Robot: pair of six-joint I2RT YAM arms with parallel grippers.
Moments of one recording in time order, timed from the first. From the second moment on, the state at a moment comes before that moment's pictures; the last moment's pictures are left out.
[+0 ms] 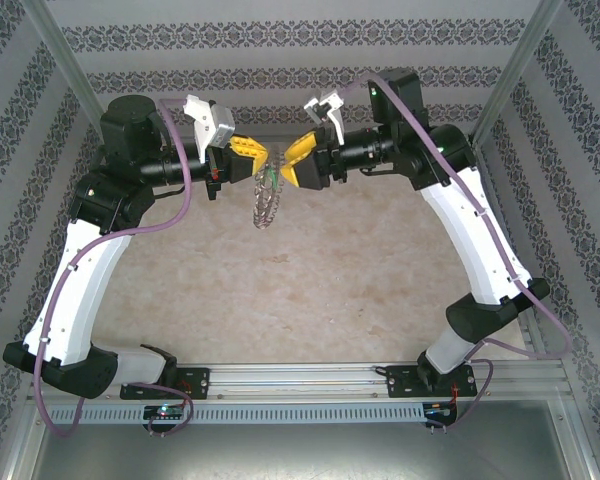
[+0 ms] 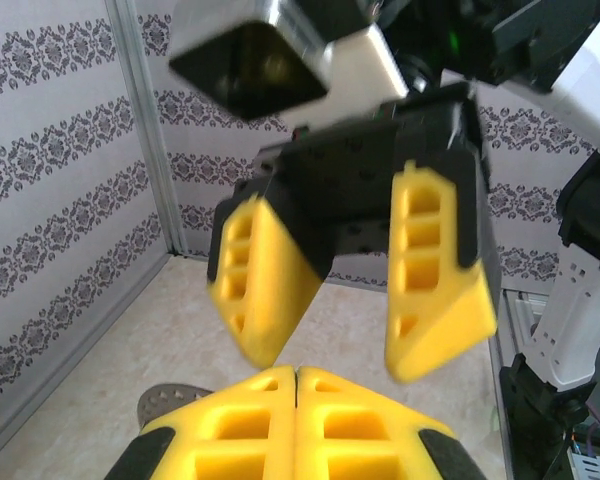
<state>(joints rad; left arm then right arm) -0.34 1.32 1.80 -0.68 0.88 0.20 0.53 1.64 2.14 -0.98 -0.97 -0.03</state>
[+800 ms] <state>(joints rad) -0.34 1.32 1.80 -0.62 0.92 0.14 0.54 1.62 2.02 -0.85 -0.97 0.02</state>
